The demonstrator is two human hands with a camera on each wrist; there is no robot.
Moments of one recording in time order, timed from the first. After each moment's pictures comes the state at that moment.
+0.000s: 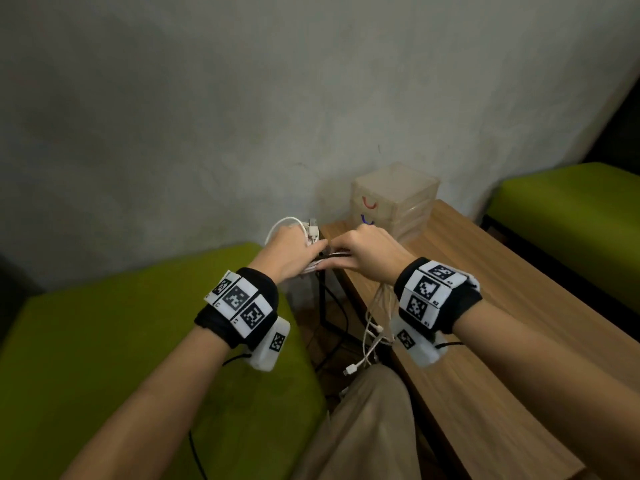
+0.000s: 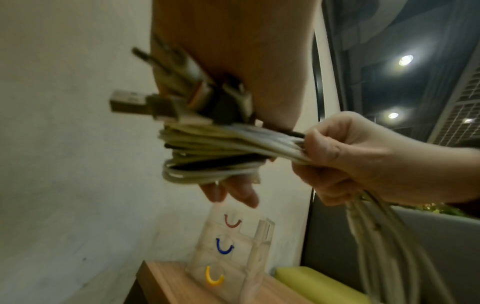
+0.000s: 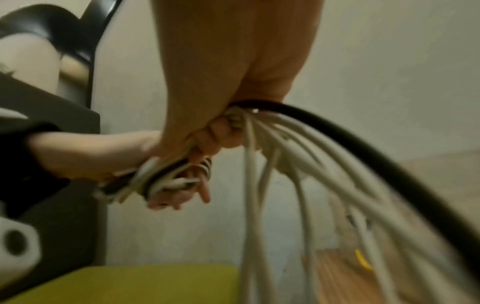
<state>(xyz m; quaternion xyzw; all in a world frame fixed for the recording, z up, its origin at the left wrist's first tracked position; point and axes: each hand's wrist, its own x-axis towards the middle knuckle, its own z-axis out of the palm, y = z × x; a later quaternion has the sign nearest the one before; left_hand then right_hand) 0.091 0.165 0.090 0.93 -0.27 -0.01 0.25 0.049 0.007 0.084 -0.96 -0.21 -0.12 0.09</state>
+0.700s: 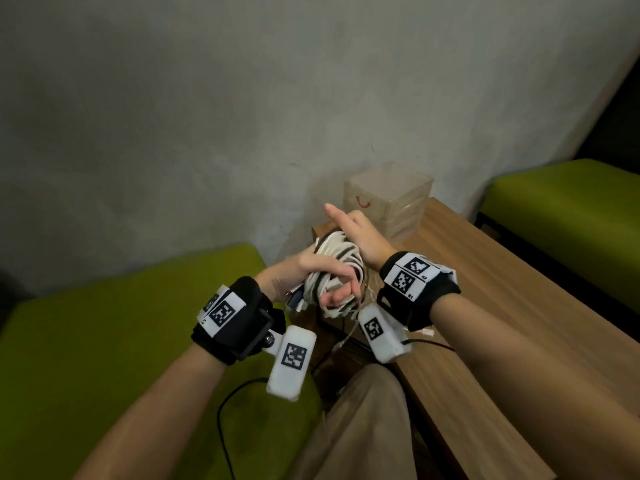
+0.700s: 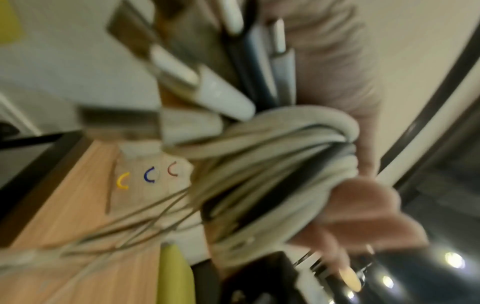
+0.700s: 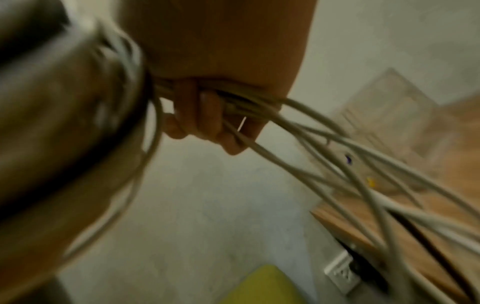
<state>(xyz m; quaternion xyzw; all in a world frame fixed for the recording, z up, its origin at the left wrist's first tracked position) 0.058 0.157 0.090 0.52 -0.38 -0.44 0.62 0.069 0.011 0.078 -0.84 -0.04 -0.10 0.52</state>
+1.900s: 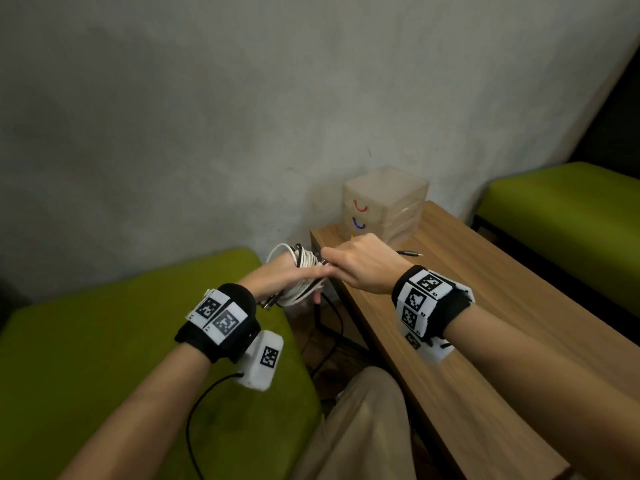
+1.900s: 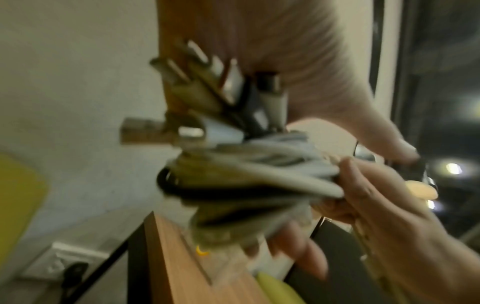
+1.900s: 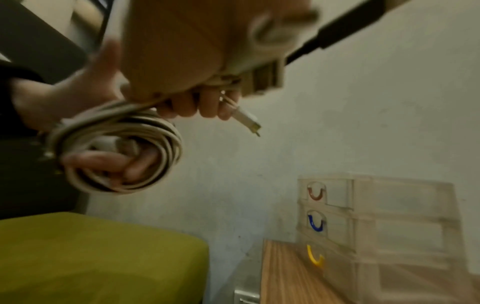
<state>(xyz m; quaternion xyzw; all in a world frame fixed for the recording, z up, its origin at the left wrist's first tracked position) 0.078 0.179 0.074 0.78 -0.32 -0.26 0.46 0.043 0.000 0.071 -0.92 -0.33 -0.20 0.02</state>
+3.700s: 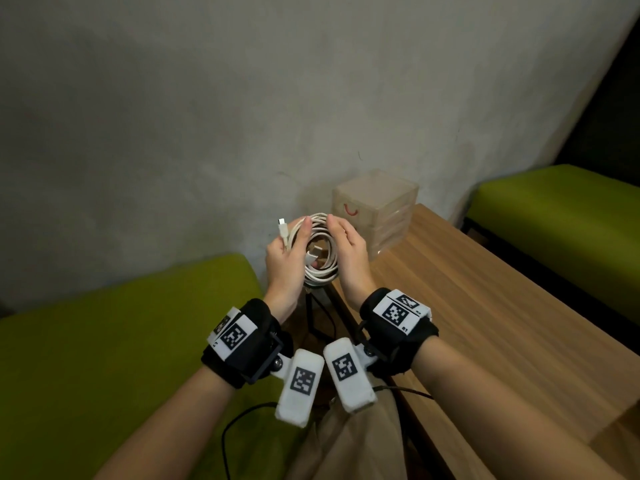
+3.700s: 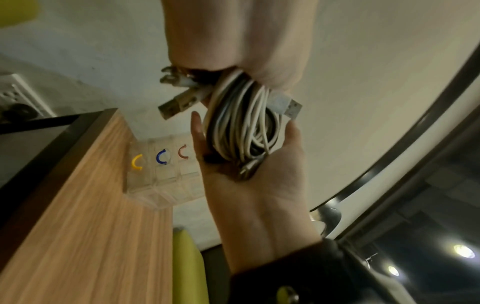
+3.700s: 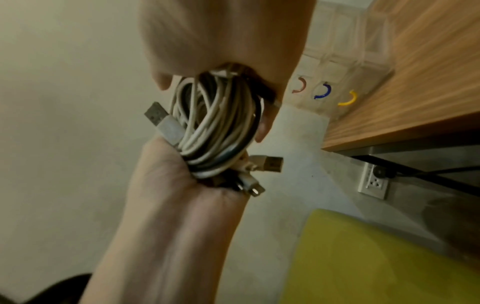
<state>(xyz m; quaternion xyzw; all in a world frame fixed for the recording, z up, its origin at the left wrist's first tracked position) 0.066 0.124 0.068 0.61 -0.08 0.04 0.79 0.043 0.041 0.069 -0.68 0.05 -0.24 0.69</state>
